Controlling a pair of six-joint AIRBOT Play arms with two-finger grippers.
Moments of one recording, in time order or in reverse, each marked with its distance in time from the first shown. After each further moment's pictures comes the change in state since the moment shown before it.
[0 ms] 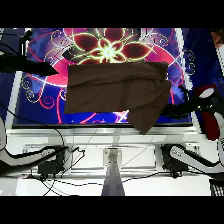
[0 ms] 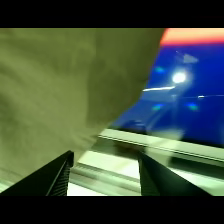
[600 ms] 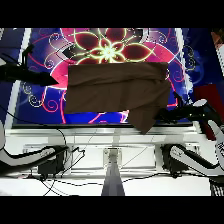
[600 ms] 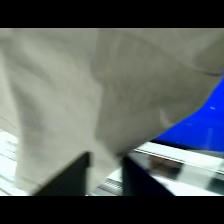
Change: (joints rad) left arm 0.076 0.010 -0.167 0.002 -0.036 -0.003; right arm 0.038 0.020 -0.125 0.137 -0.087 -0.079
